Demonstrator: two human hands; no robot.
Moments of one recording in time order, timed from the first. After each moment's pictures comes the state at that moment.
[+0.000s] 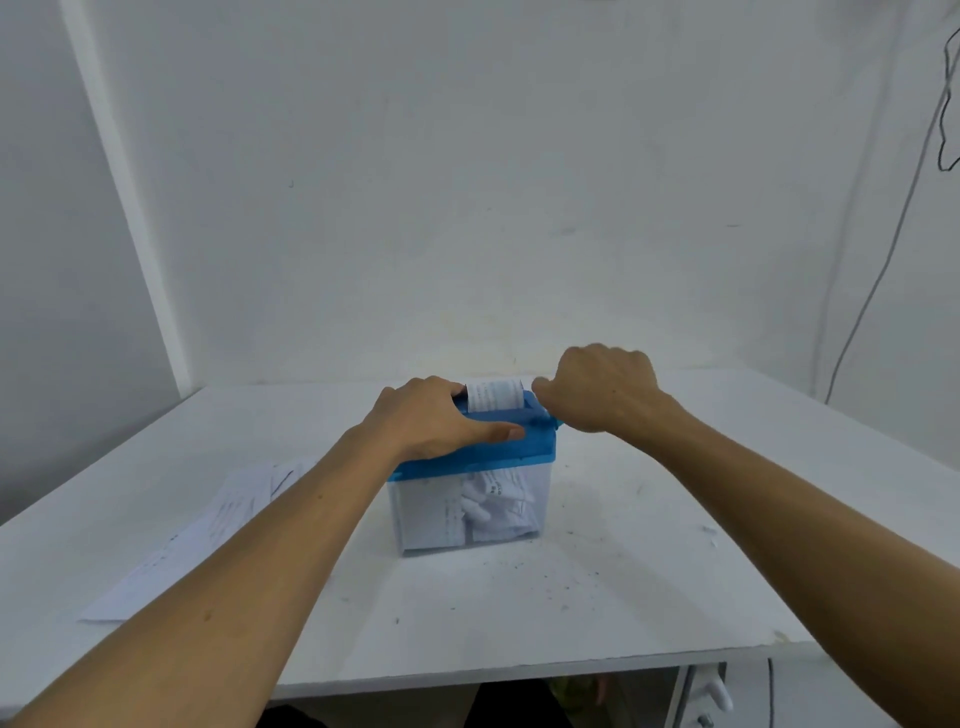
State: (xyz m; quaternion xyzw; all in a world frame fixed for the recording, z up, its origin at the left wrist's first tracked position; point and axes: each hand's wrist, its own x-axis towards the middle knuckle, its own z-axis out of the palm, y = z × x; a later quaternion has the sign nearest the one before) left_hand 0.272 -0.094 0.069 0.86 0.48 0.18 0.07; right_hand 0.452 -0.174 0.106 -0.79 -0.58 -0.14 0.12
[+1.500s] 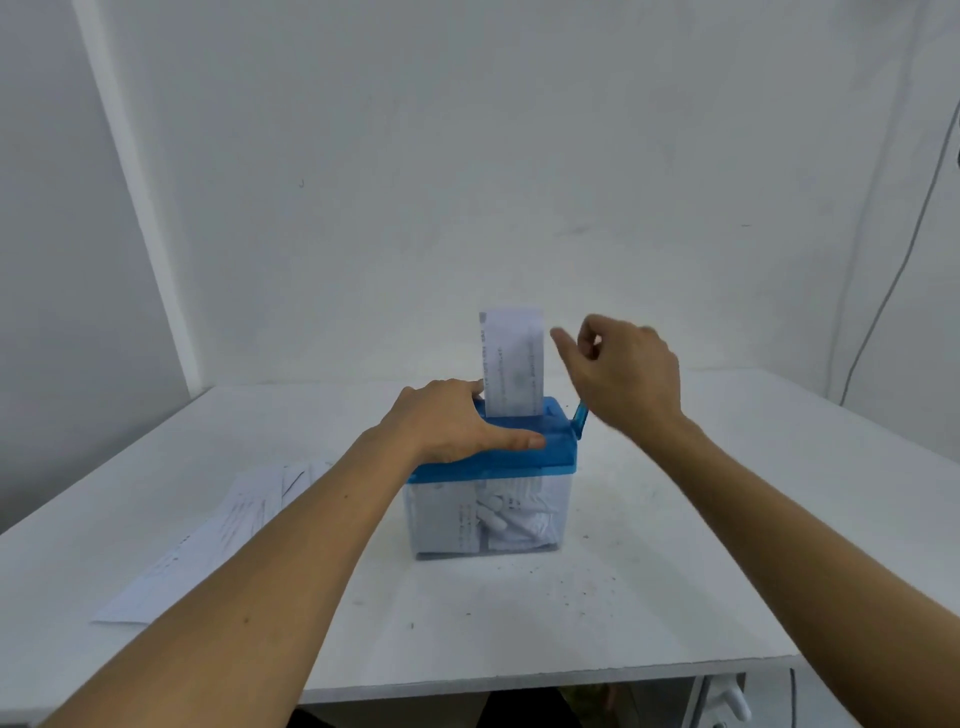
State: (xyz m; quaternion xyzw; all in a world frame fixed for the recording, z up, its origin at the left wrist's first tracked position) left_hand 0.274 -0.100 0.074 0.87 0.46 0.14 0.11; right_hand 0.466 -0.161 0.089 -0.68 -0.55 -0.19 0.43
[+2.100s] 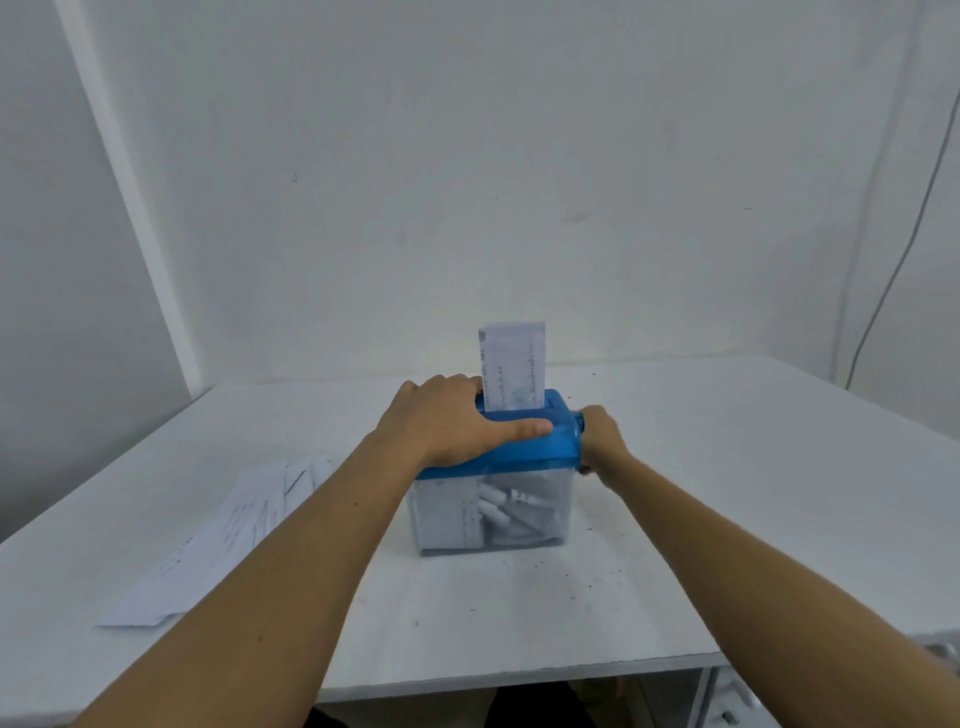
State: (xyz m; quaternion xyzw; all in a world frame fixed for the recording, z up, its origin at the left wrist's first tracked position) left_hand 0.276 -0.104 0.069 0.88 0.46 0.13 0.05; right_hand 0.473 -0.112 0.003 -0.77 -0.41 0.25 0.41
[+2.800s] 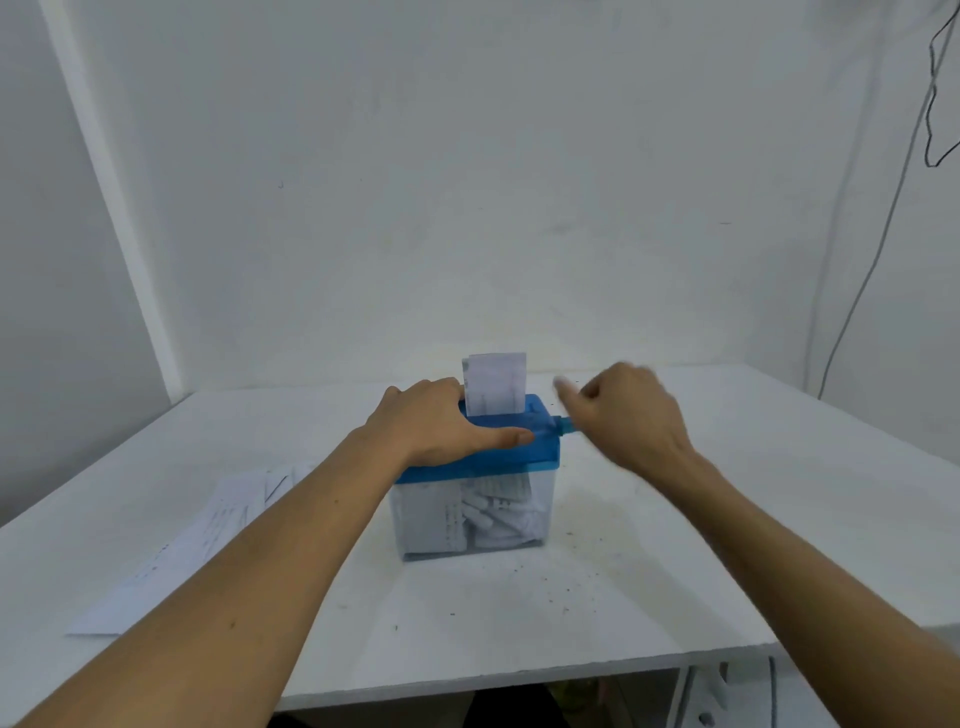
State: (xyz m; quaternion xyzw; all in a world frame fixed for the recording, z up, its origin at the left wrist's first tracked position) left_hand 0.279 -0.102 0.070 0.86 0.48 0.13 0.07; right_hand 0.464 -0.201 0.074 -0.77 -0.55 -0.08 0.32
